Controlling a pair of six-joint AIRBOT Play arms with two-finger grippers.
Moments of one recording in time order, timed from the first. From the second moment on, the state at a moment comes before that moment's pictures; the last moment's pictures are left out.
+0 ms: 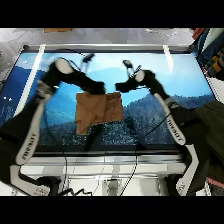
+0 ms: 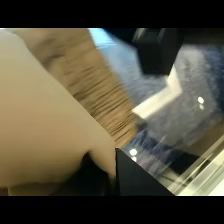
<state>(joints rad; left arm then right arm) -0.39 -1.71 1.76 0.99 -1.21 -1.41 0.29 -1.95 1.90 -1.23 1.04 1.52</state>
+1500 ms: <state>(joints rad) -0.31 -1.72 1.76 1.07 -0.96 -1.37 0.20 -1.82 1.53 -1.08 1.07 1.05</state>
